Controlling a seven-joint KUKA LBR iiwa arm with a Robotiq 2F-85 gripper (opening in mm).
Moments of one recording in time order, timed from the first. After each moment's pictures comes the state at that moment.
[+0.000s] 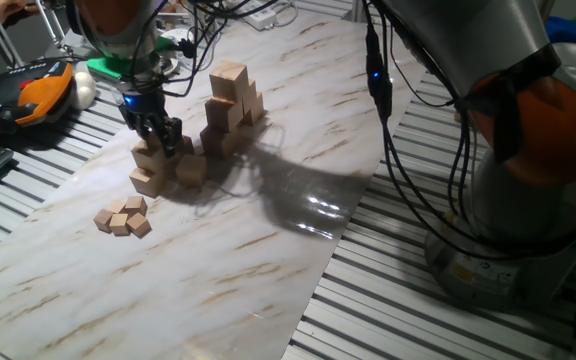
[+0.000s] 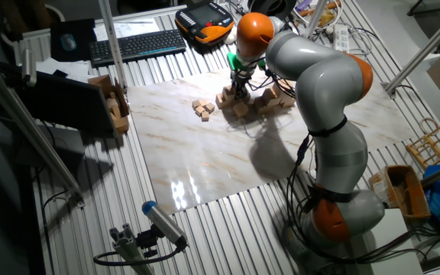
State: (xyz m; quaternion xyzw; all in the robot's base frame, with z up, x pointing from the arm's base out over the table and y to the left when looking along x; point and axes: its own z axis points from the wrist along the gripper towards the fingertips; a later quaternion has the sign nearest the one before) arm 0.667 0.070 0.076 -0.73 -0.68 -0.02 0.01
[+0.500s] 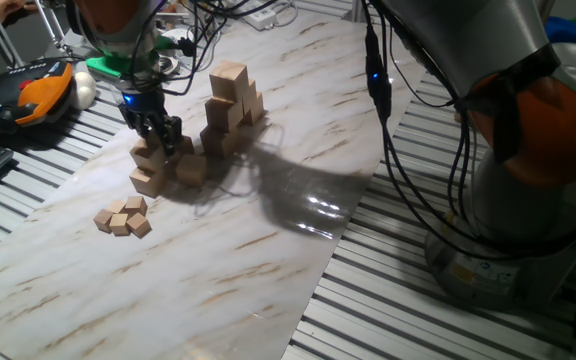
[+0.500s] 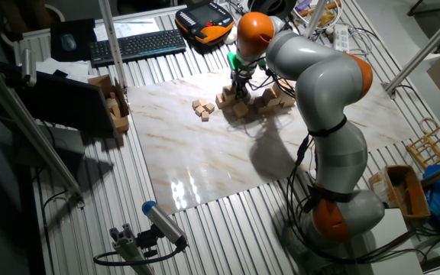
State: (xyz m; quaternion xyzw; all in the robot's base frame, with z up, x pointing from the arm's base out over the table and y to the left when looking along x) arm 0.670 0.071 0.082 -0.73 -0.69 -0.02 0.01
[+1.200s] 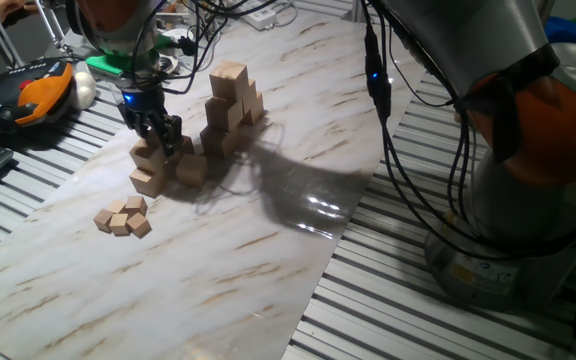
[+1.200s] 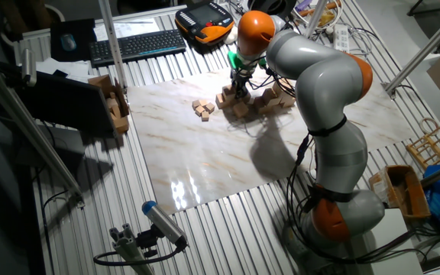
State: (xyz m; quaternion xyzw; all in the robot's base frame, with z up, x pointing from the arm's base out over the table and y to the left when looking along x) arm 0.670 0.072 0.080 -0.72 -0.70 -0.03 0.02
